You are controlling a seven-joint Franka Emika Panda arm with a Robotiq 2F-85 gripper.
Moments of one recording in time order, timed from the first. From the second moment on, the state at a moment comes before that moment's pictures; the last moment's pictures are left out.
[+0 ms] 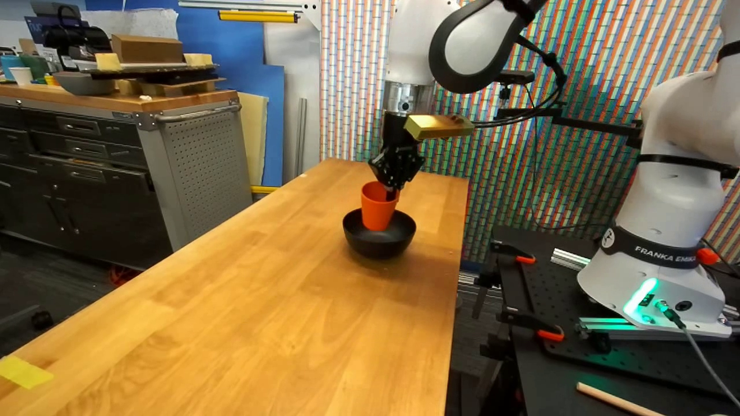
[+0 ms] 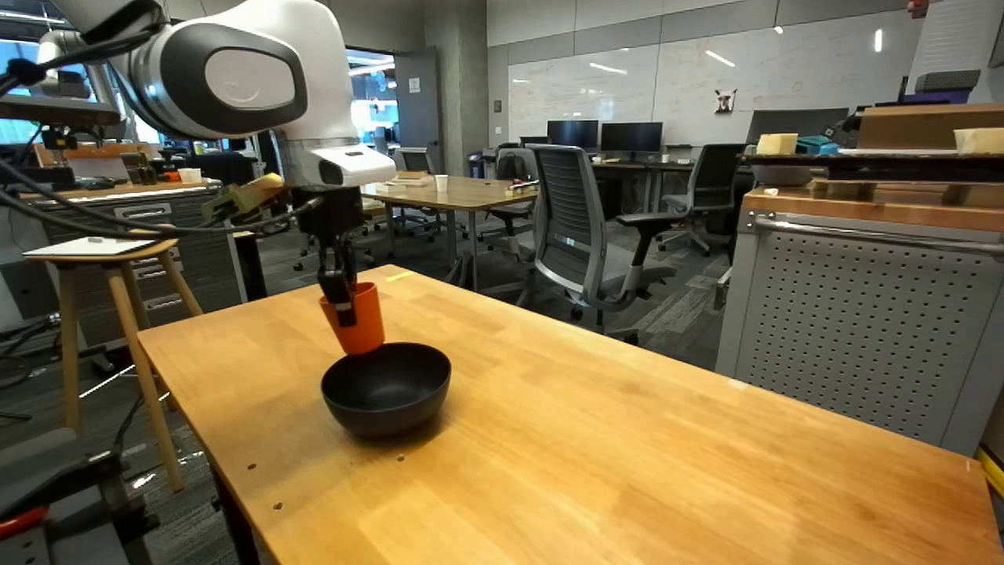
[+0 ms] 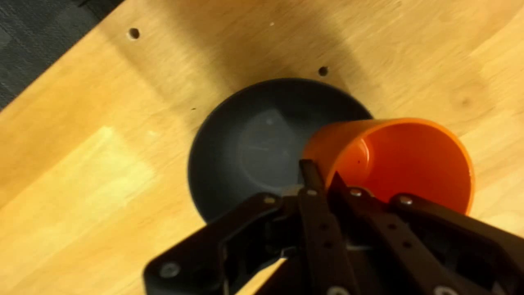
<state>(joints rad) 0.04 -0.05 -0.01 -2.56 -0.01 2.56 0.67</state>
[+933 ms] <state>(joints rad) -0.05 0.10 -0.01 -2.58 0.10 2.68 0.67</state>
